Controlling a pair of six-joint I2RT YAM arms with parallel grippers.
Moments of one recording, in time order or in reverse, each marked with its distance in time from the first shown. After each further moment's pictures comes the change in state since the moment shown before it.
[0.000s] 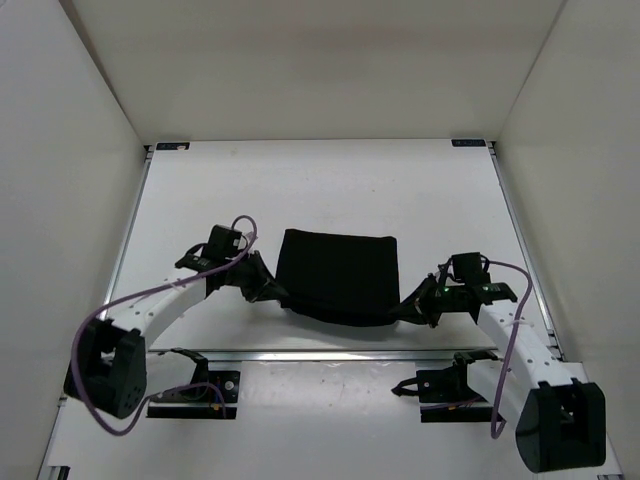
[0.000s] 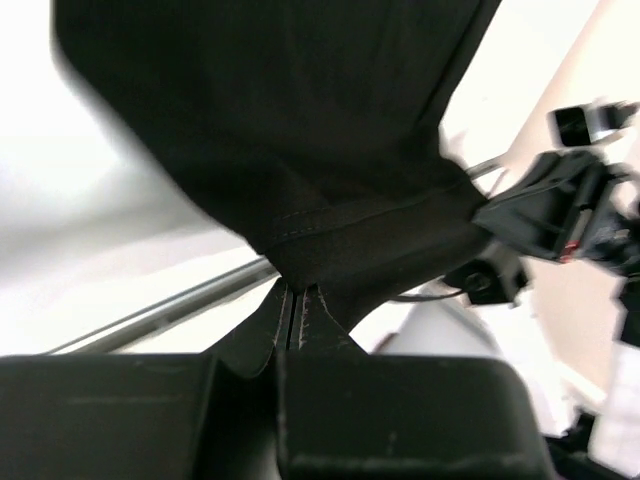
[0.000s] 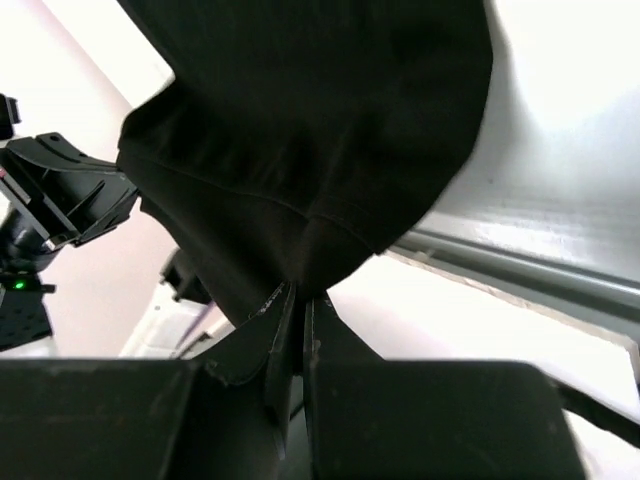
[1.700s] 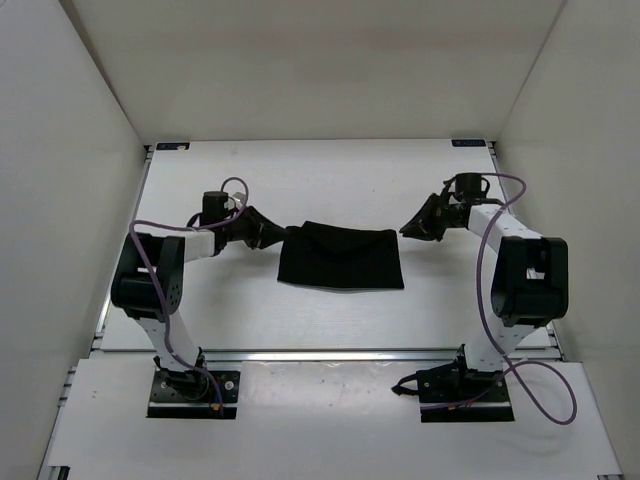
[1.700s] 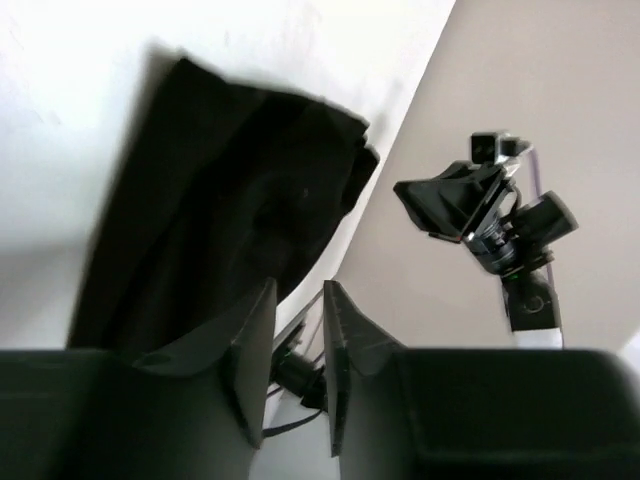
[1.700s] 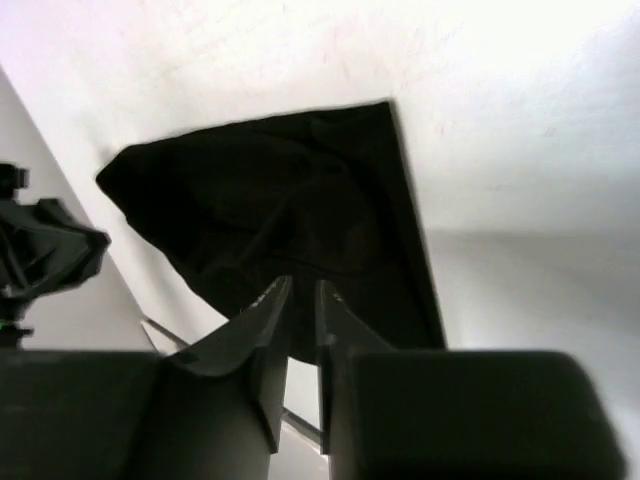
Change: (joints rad) left arm 0.246 0.631 0.240 0.693 0.206 -0.267; right arm -0.167 0.842 0.652 0.292 0.116 -0.319
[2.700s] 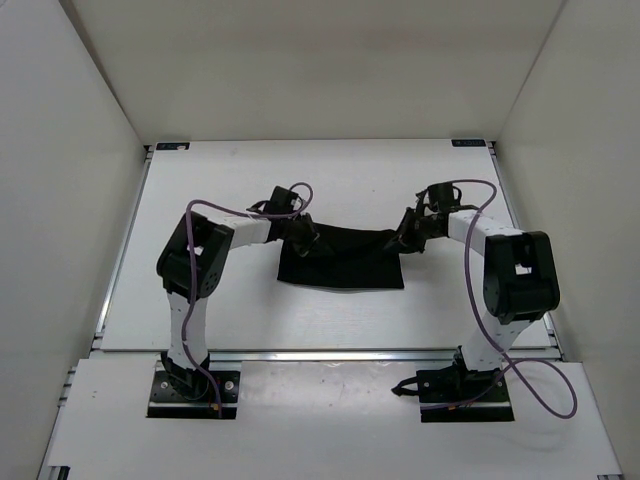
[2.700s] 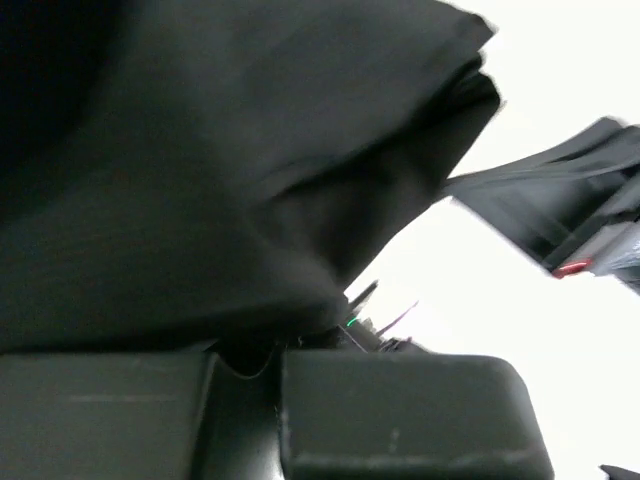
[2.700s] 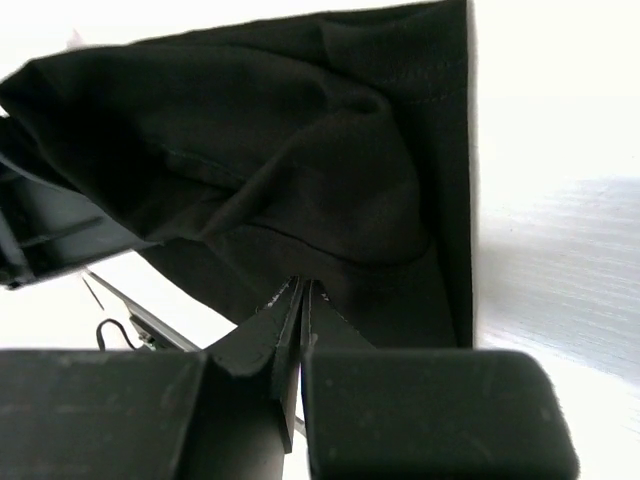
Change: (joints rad) left arm -0.353 0.233 0.350 -0.385 -0.133 0.134; right arm 0.154 0.021 -0.062 0.004 0.049 -0.065
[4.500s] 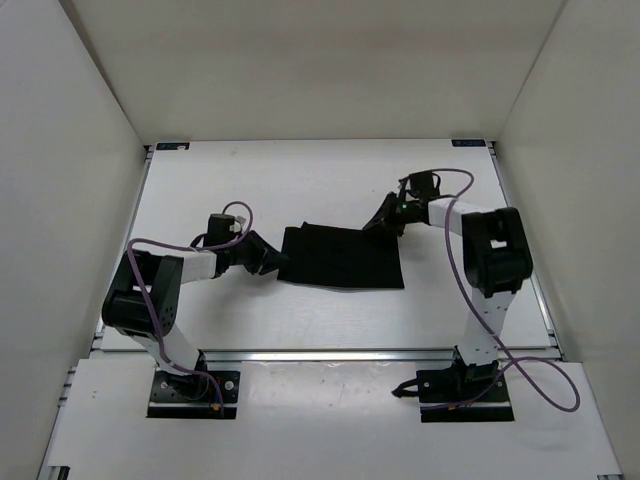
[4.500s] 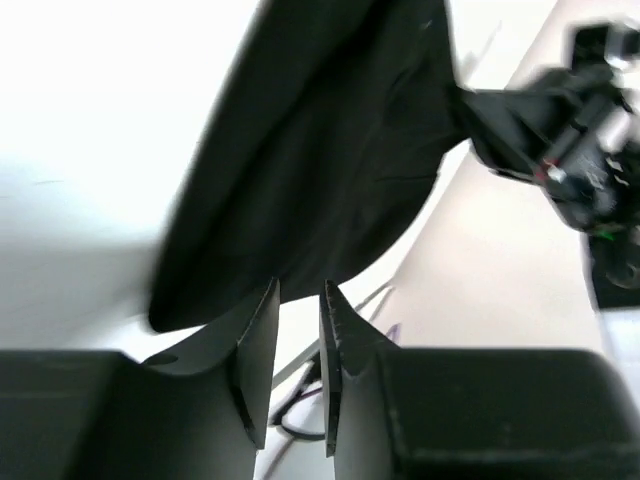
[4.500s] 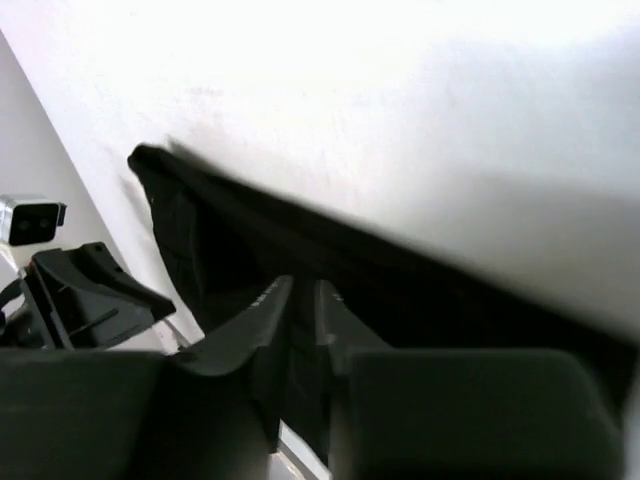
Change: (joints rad) left arm 0.259 -0.385 -0.565 0.352 -0.029 -0.109; right arm 0.076 0.310 0.232 0.205 -0.070 0.159
